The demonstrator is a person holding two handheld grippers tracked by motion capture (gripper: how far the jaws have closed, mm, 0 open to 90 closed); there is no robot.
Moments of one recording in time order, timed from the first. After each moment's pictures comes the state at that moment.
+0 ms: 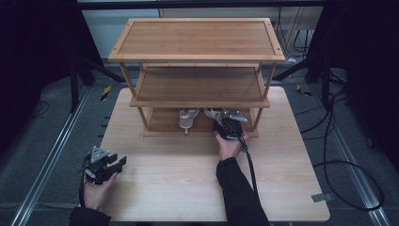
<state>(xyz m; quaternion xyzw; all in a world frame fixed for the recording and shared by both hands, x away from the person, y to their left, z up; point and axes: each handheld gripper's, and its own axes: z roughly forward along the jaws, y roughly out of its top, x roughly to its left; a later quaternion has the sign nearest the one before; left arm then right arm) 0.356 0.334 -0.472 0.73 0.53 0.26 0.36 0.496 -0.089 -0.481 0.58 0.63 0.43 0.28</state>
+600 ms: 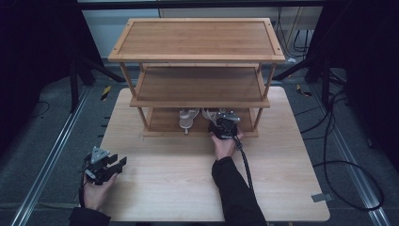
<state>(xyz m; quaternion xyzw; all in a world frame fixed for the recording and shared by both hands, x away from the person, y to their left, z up) 0.355 0.333 -0.472 0.73 0.53 0.26 0.36 0.506 -0.075 -0.491 0.57 0.65 0.41 0.28</state>
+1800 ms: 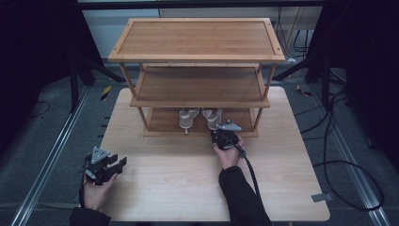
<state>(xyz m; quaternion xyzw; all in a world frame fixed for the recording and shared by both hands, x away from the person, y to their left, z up) 0.354 0.333 -0.472 0.73 0.52 0.26 0.36 0.475 -0.080 -0.503 0.47 0.72 0.44 0.26</state>
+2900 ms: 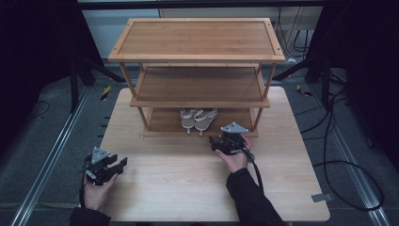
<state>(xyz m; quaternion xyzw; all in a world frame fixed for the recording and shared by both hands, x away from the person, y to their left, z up) 0.354 0.331 -0.472 0.73 0.53 0.26 0.36 0.441 -0.100 -0.472 0.46 0.74 0.43 0.25</state>
